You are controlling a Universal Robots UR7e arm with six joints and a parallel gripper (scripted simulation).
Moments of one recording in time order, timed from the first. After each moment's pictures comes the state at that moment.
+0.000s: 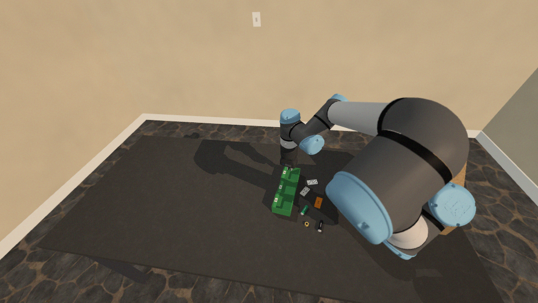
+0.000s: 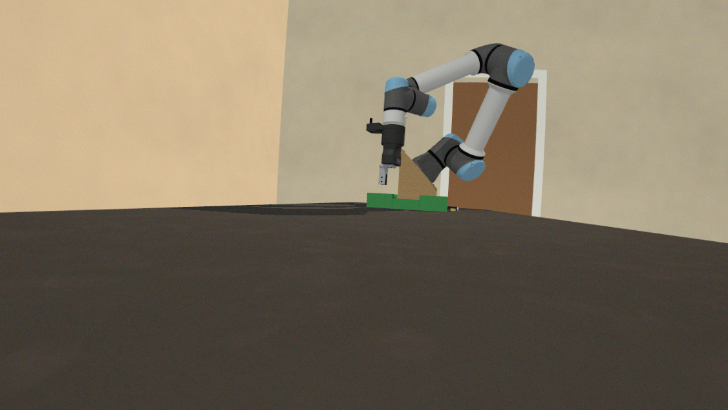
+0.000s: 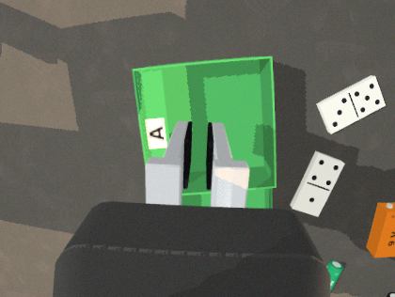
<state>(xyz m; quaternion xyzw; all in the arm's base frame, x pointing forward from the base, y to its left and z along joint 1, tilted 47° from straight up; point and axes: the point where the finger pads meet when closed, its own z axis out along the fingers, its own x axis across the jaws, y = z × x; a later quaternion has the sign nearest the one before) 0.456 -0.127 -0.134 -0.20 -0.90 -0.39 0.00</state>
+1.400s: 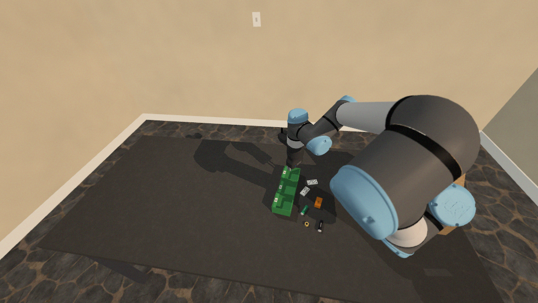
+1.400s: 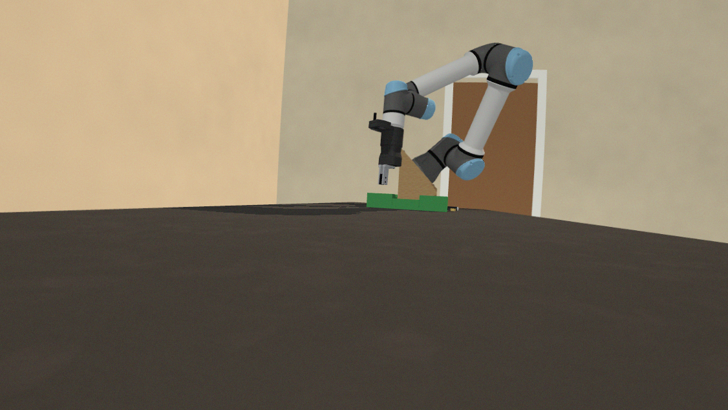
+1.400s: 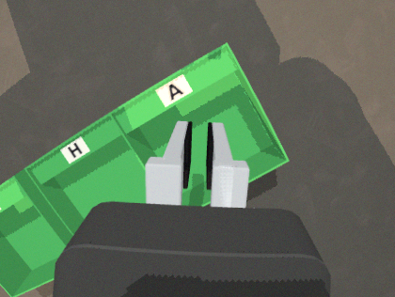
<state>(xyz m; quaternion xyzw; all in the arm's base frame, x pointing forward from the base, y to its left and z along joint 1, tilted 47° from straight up) 0.456 -0.127 -0.134 0.31 -0.87 -0.32 -0.21</state>
